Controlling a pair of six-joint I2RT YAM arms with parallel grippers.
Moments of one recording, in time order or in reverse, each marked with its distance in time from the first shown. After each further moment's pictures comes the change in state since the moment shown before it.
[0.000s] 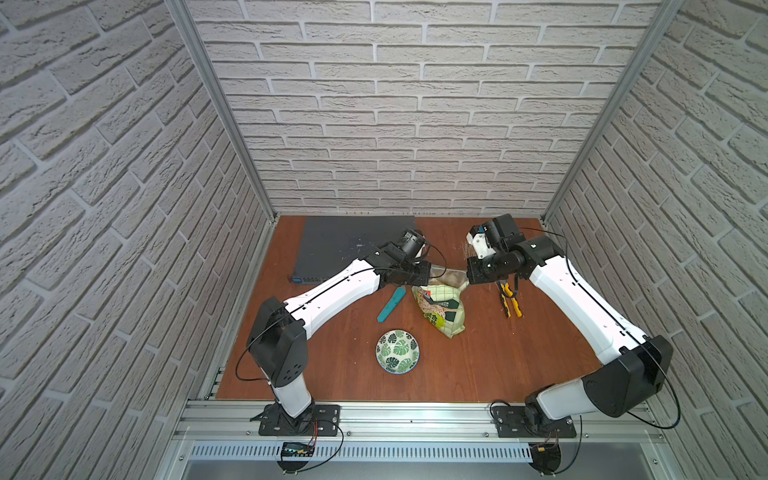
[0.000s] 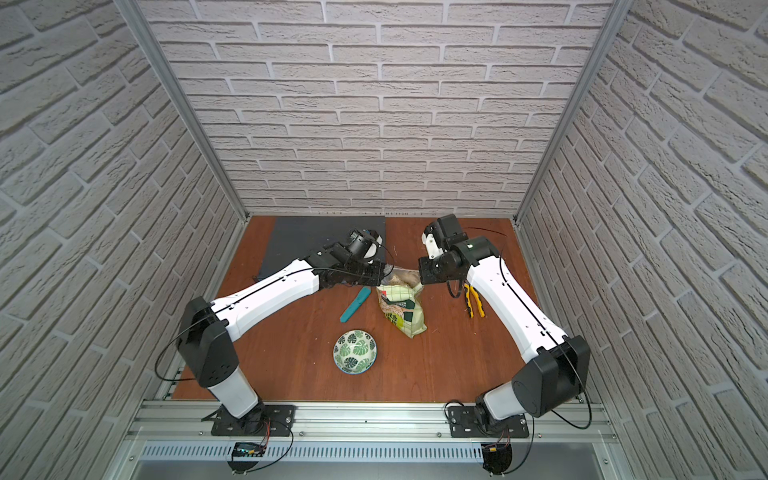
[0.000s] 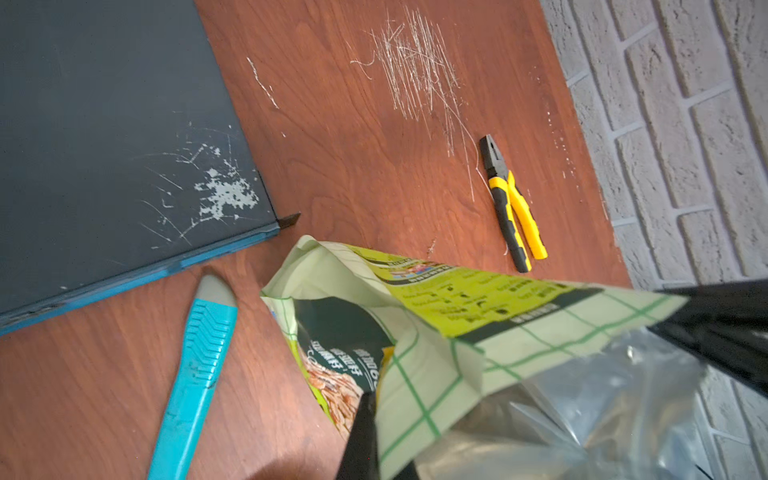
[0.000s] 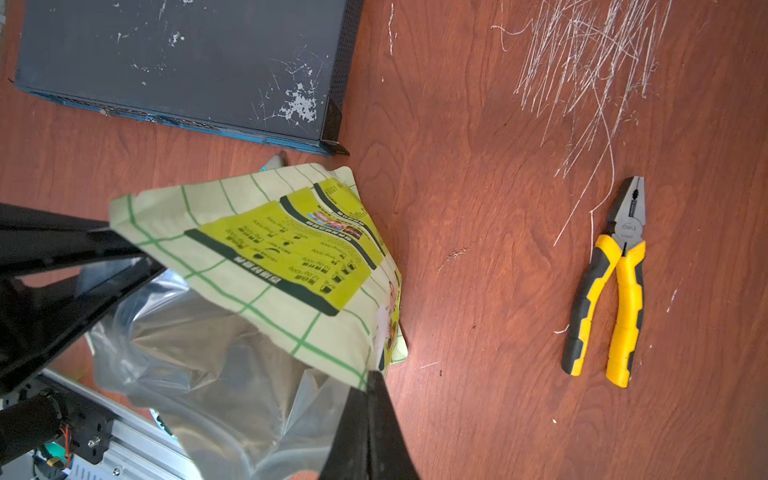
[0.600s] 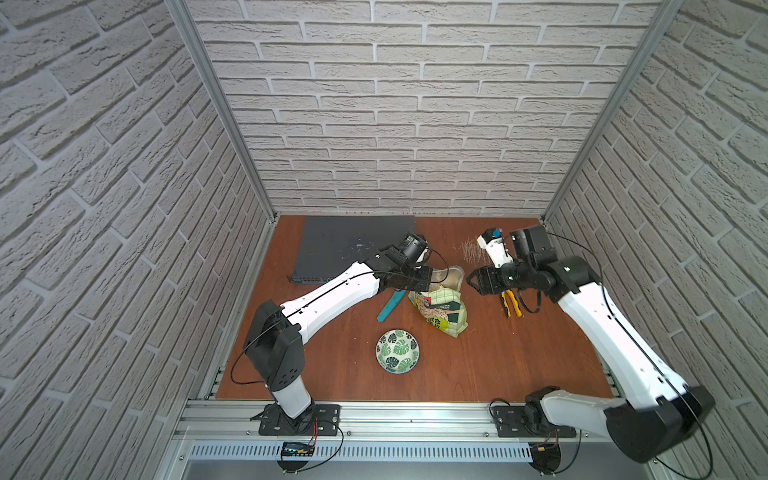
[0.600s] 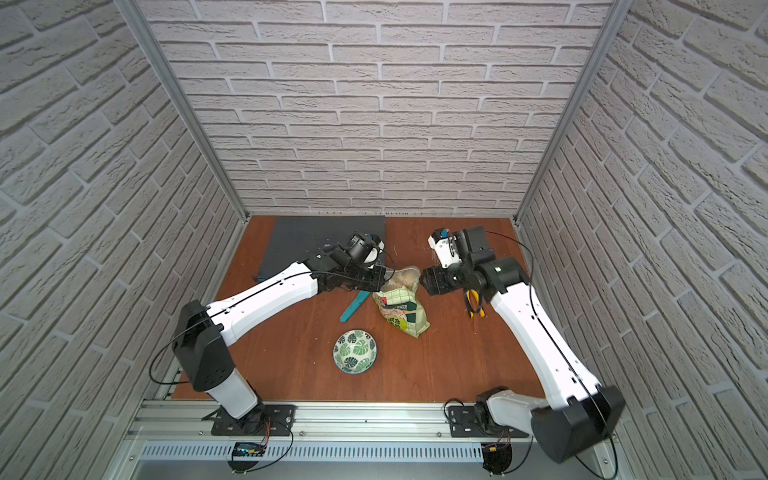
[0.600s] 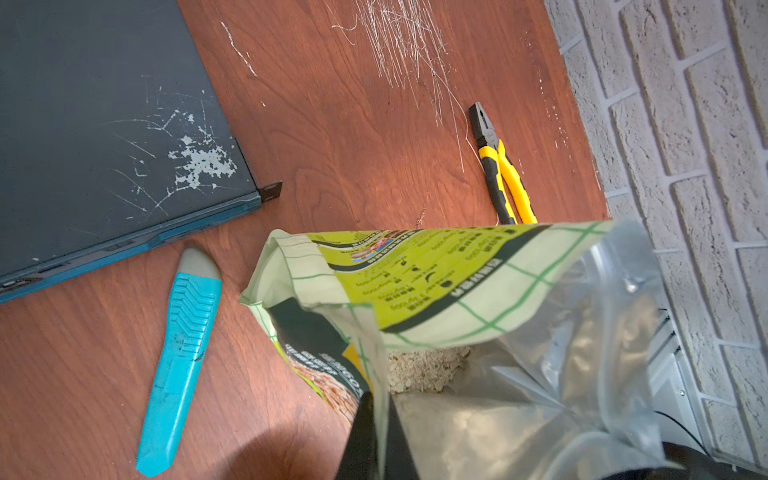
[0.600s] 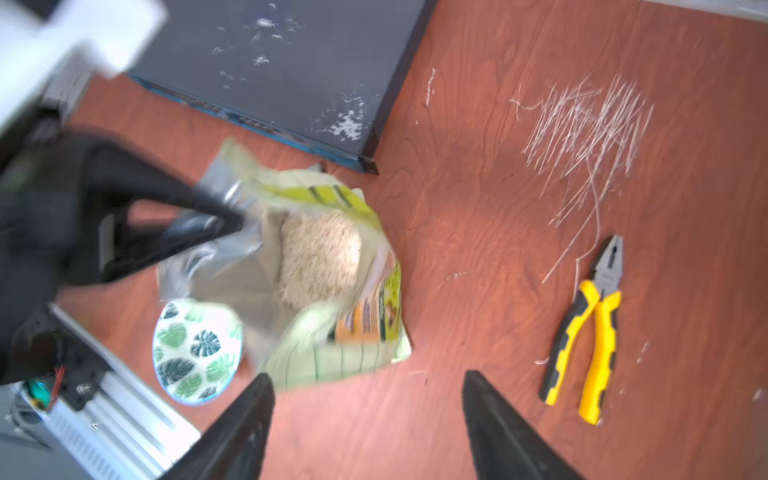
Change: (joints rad) left arm -0.025 -0.023 -0.018 -0.037 0.021 0.000; right arm -0.035 -0.338 -0.216 0.101 -0.128 -0.156
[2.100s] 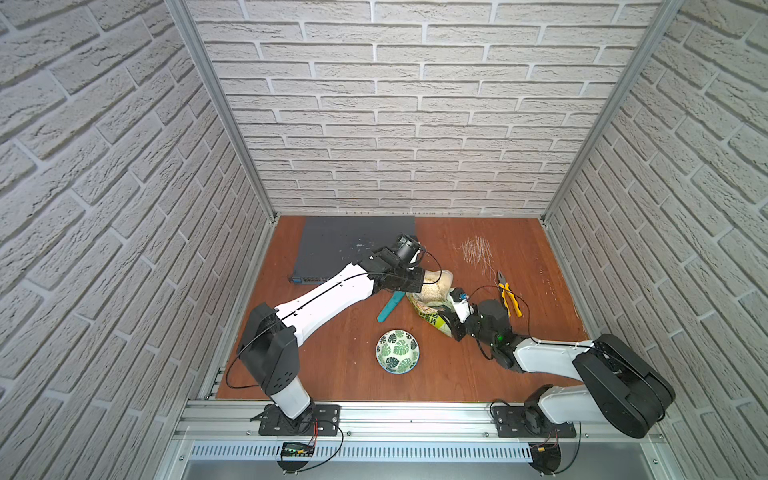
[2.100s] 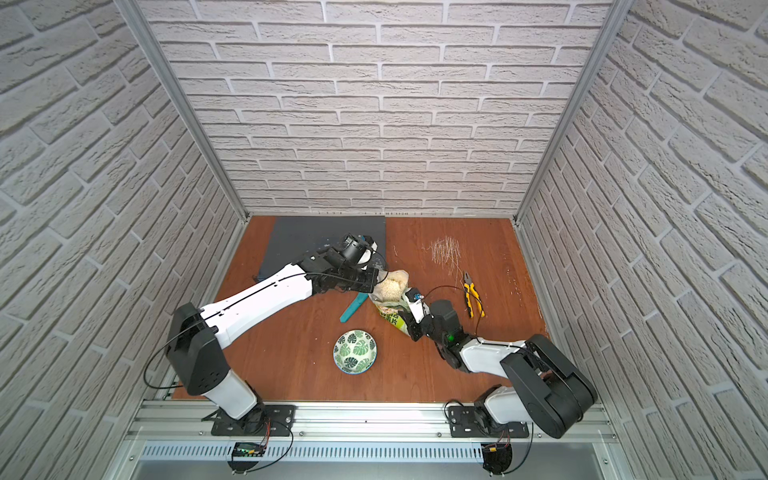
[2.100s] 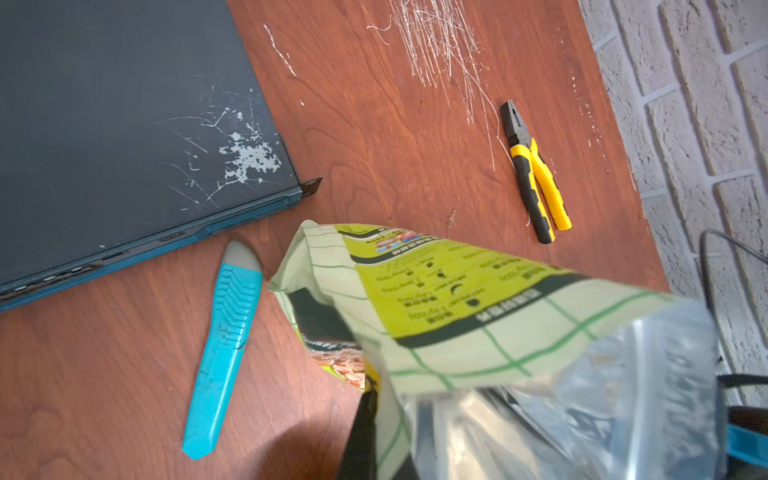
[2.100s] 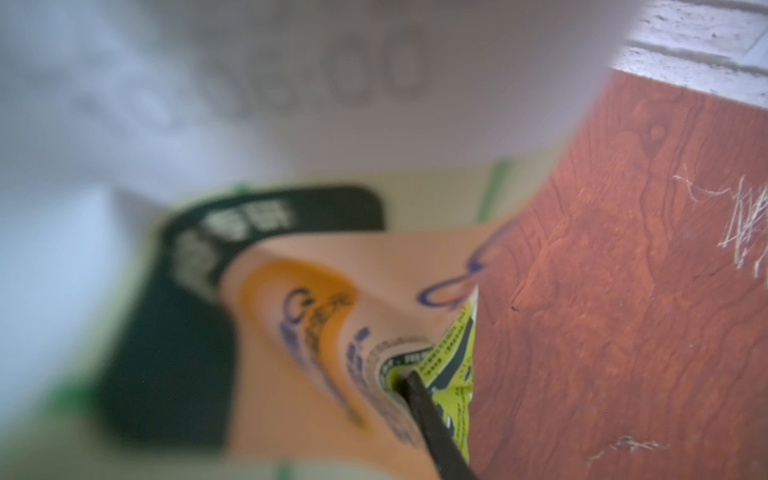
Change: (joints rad) left arm 0.029 -0.047 -0.065 -0.002 -0.046 0.036; right arm 0.233 0.234 -0.960 1.590 0.070 -0.084
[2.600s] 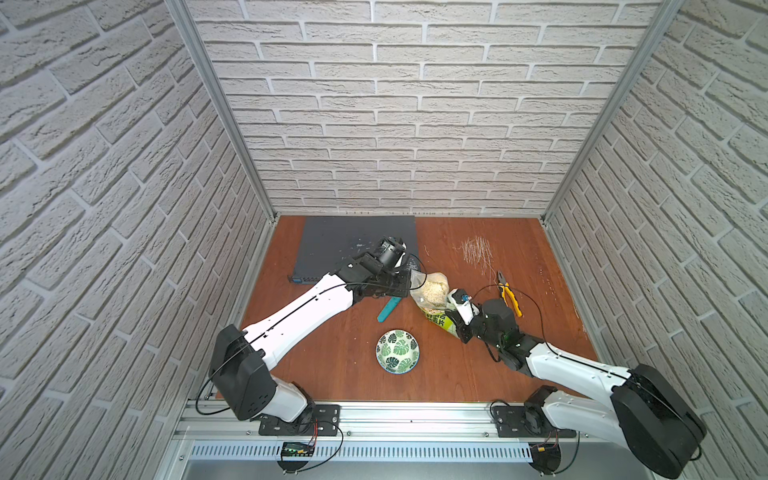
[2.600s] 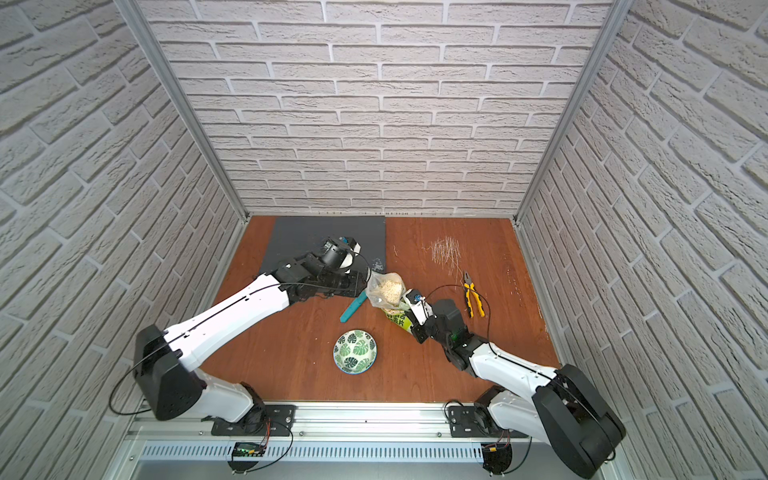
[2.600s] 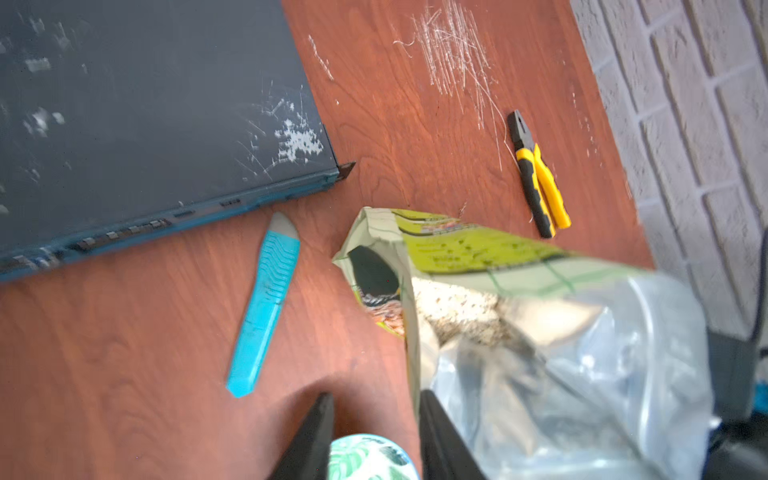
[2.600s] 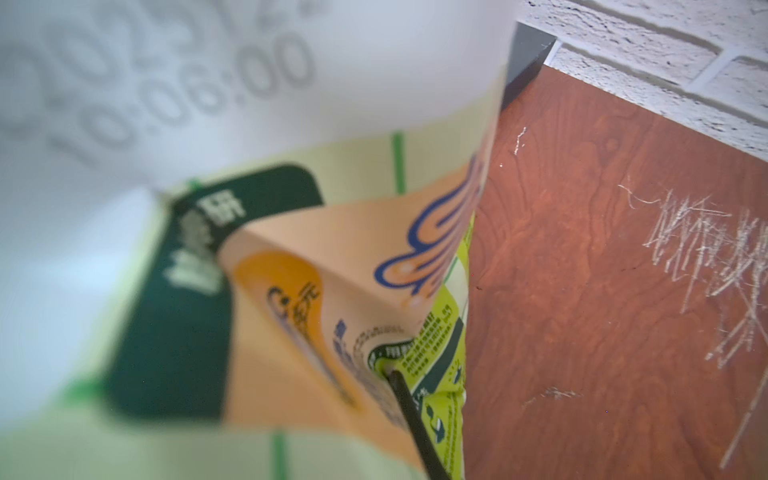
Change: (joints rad) left arm 0.038 -0.196 -0.102 -0.035 -0.006 -0.026; right arm 0.014 -0.251 0.062 -0.380 0.085 -0.114
